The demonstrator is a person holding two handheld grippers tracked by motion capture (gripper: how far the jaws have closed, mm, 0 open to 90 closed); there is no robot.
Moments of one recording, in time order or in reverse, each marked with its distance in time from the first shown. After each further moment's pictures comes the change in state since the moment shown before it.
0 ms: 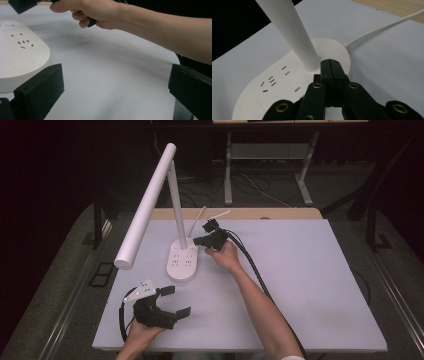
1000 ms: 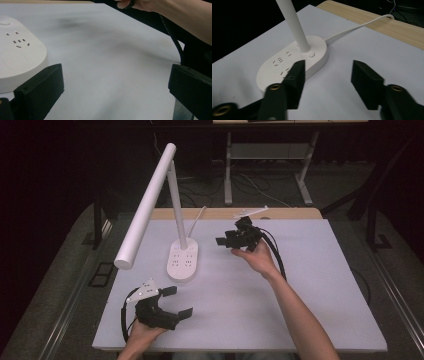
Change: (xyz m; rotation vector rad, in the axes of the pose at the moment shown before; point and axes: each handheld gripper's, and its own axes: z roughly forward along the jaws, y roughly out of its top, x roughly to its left) left arm -0.003 -0.001 0.004 0.010 -0.004 0.004; right arm -0.005 -0.022 -0.113 -0.080 -0.073 -0.030
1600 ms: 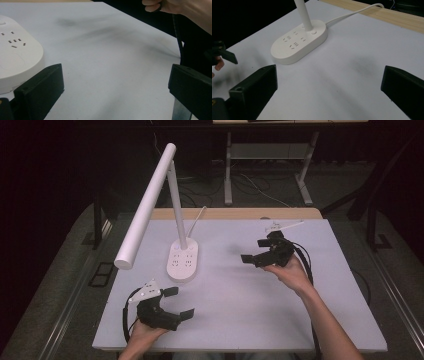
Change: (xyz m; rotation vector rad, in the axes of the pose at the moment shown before) left arm -0.003 0.000 0.003 0.010 -0.009 0.007; right arm -0.008 -0.049 -0.080 -0.006 0.028 0.002
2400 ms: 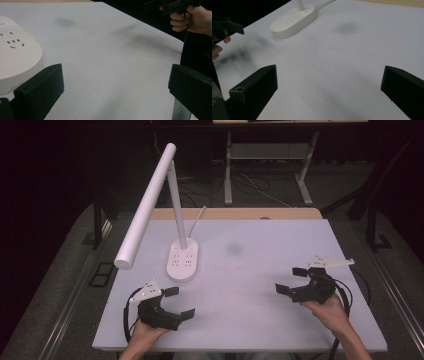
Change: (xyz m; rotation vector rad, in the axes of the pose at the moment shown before) left arm 0.000 0.001 0.001 0.005 0.002 0.007; right arm 0.007 -0.099 -0.082 -0.071 -0.083 0.065
